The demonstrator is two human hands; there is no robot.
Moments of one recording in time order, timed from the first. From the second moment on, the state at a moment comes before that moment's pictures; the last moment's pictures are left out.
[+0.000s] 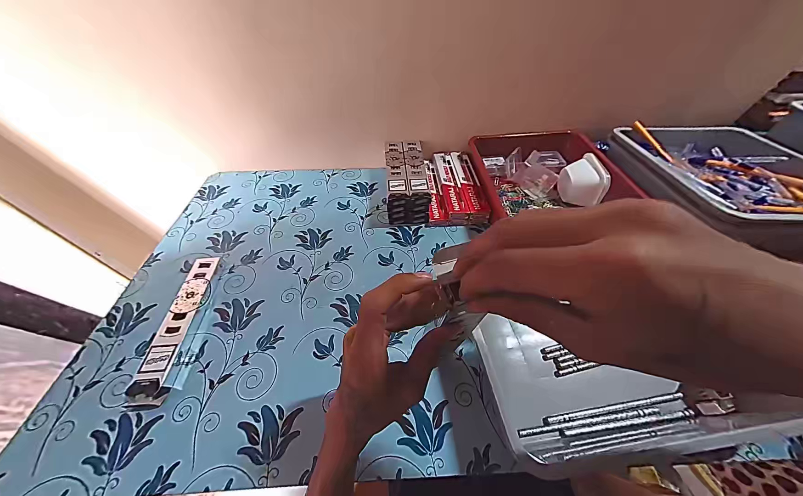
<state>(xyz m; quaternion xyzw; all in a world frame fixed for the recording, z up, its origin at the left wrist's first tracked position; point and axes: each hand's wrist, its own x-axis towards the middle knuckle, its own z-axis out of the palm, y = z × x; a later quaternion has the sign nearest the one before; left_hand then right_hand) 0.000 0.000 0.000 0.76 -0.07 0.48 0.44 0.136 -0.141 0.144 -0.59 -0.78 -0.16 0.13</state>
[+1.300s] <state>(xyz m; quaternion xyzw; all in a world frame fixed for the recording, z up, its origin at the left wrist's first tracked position) 0.000 0.000 0.029 0.76 -0.02 0.50 0.42 0.142 -0.133 0.085 -0.56 -0.60 0.06 0.57</state>
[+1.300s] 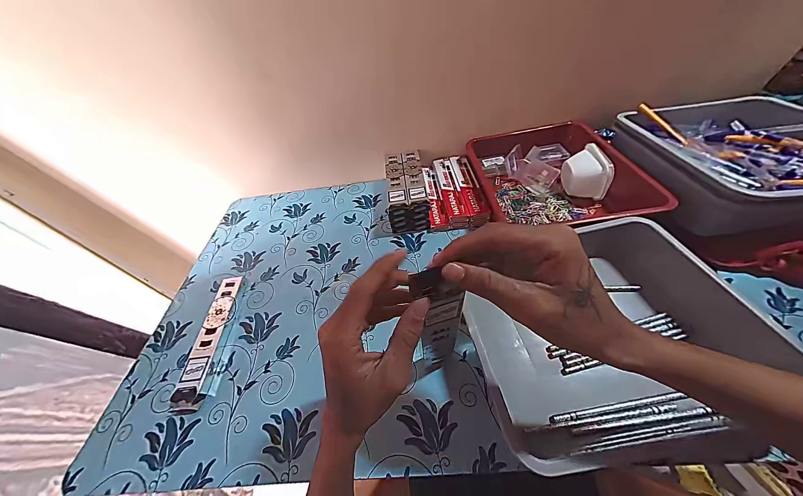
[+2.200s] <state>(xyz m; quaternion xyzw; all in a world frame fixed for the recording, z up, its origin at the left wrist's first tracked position) 0.008 0.032 0.026 0.77 -0.15 0.48 0.40 0.159 -0.132 0.053 -0.48 -0.72 -0.09 0.50</state>
